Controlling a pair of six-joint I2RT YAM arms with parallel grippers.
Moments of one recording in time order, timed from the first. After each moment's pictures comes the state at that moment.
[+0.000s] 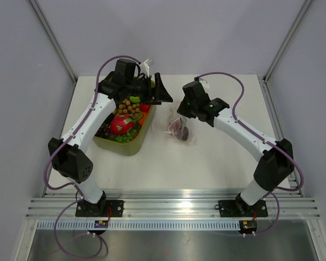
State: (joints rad) left arm -0.41 1.68 1.72 -0.67 0.67 -0.54; right arm 0.64 1.62 1.46 -0.54 0.22 0.87
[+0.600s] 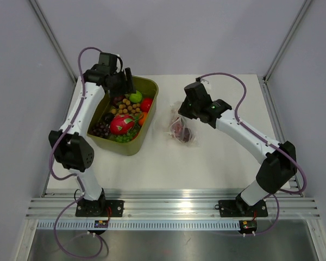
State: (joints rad) left arm -0.20 1.78 1.89 -0.92 0.11 -0.38; right arm 0.64 1.59 1.44 -0.54 0.22 0.86
